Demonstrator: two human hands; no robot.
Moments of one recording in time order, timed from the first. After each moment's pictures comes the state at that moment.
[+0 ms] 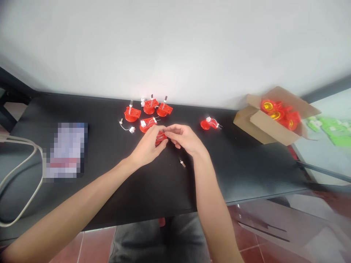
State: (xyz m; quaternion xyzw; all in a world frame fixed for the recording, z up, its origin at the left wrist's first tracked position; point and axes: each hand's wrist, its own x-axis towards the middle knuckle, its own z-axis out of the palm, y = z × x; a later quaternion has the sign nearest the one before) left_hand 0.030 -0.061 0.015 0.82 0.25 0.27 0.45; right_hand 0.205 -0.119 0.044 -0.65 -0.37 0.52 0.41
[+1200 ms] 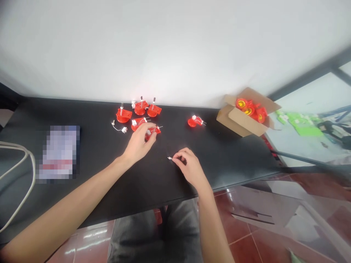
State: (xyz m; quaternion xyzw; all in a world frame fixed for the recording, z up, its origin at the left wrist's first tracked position) left_hand 0.033 -0.060 0.014 0.80 0.26 0.35 0.42; right_hand 0.179 -0.231 0.044 -0.80 -0.48 0.22 0.29
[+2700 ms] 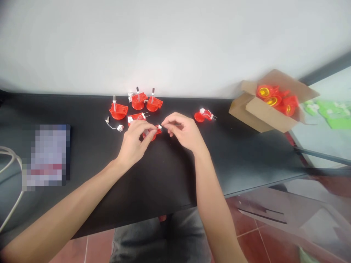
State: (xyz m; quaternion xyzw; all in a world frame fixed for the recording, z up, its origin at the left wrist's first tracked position) left_hand 0.032 -0.059 0.015 0.81 0.24 0.40 0.35; right_hand 0.214 -0.129 0.054 -0.63 -0.53 0.31 0.47
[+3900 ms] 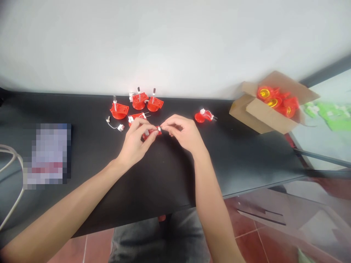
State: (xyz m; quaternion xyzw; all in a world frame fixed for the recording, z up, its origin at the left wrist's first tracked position) left_hand 0.033 -0.060 0.012 0.81 0.24 0.39 0.36; right_hand 0.212 -0.131 0.056 -0.65 -0.55 0.28 0.44
